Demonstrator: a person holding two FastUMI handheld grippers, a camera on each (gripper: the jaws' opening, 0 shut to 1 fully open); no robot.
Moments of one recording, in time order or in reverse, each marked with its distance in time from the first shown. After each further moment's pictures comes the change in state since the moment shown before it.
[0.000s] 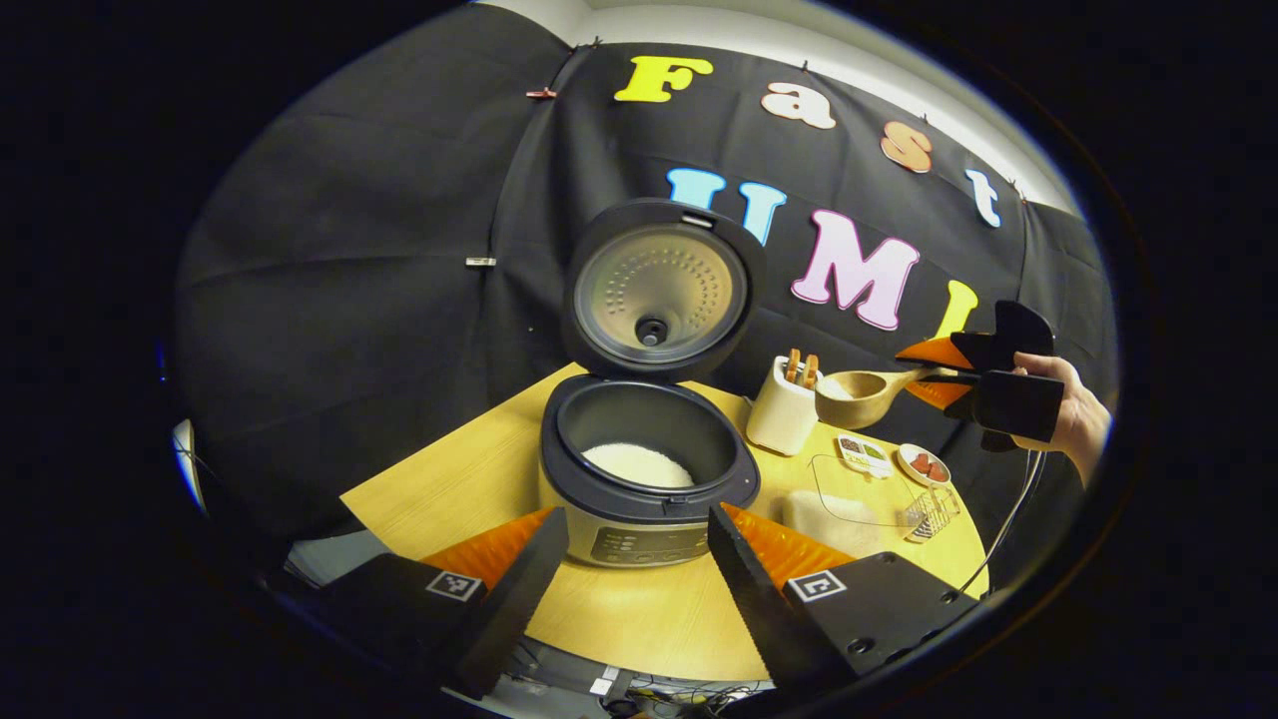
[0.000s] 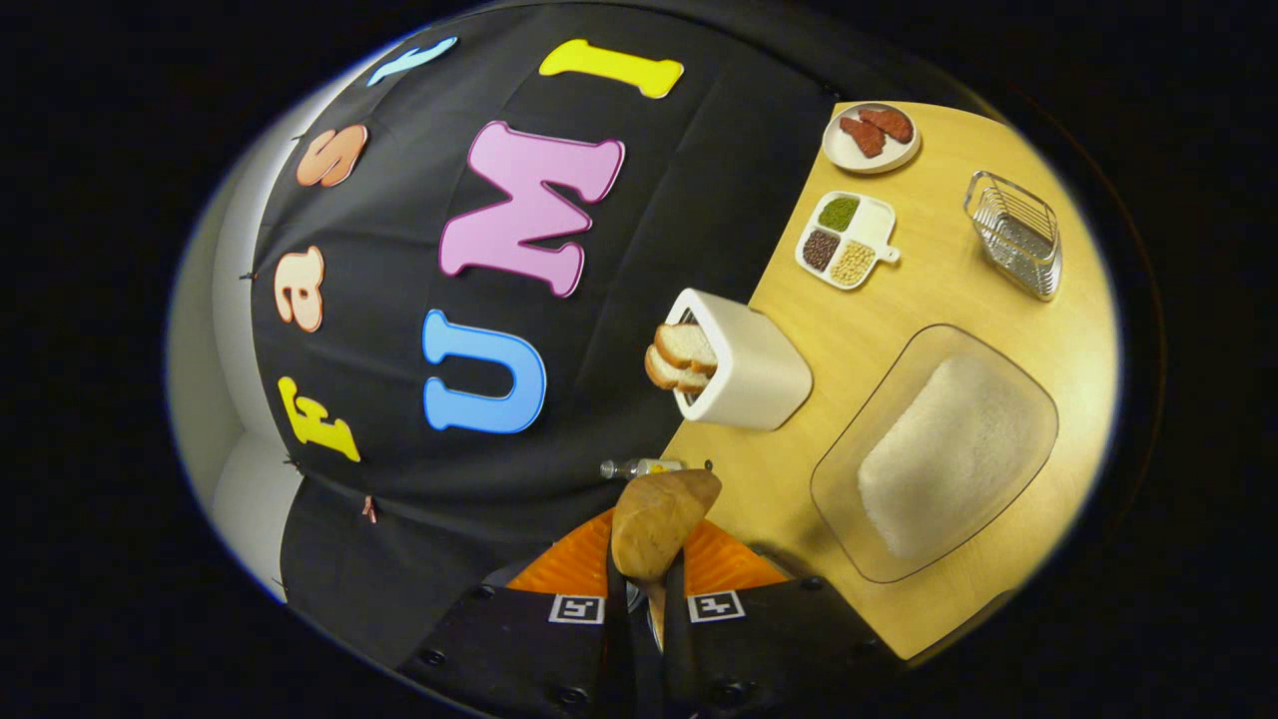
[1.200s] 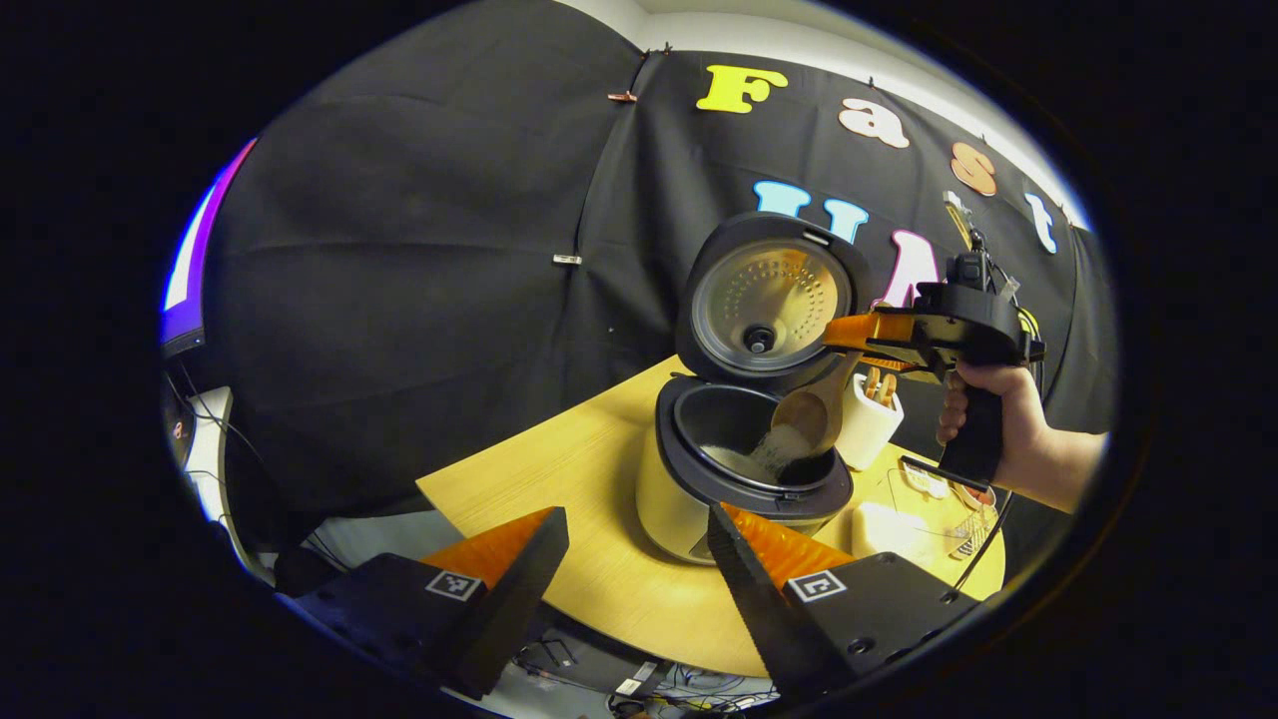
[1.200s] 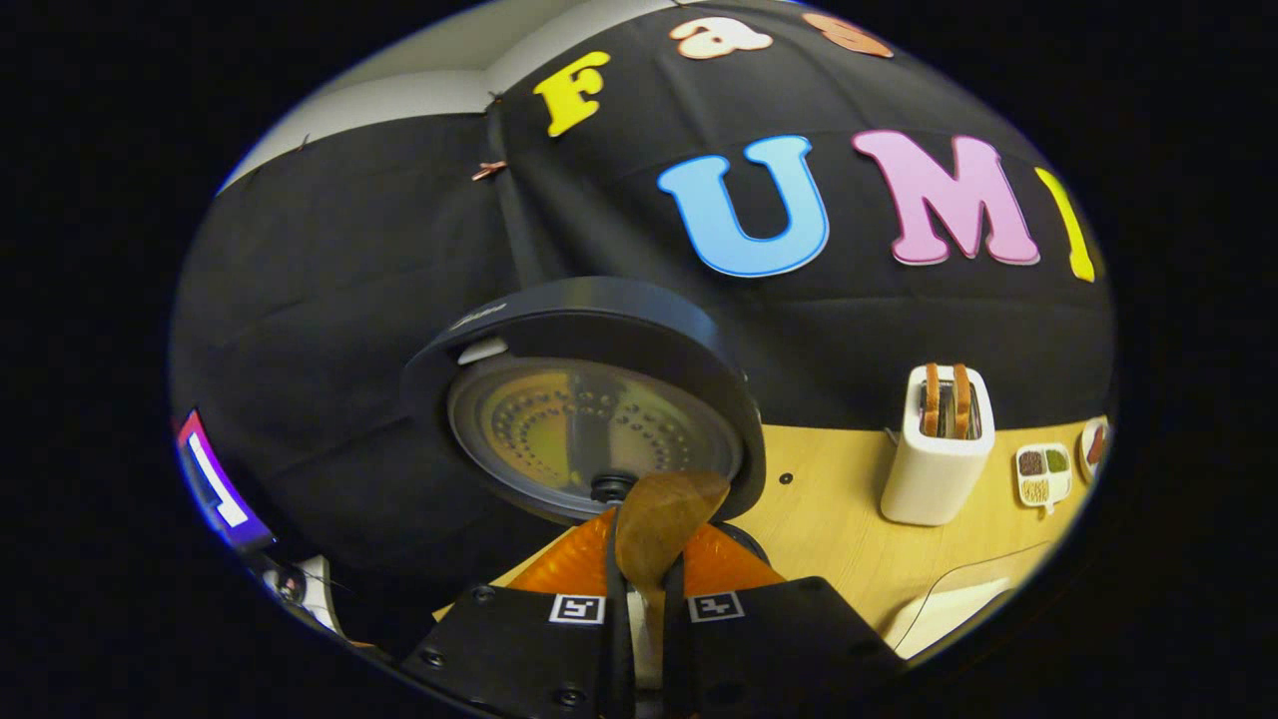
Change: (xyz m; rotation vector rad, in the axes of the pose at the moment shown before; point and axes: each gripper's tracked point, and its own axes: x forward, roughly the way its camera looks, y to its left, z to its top) left arm -0.022 0.081 -0.008 -0.074 -0.021 0.180; right arm 0.069 0.057 -0.215 -1.180 0.149 0.258
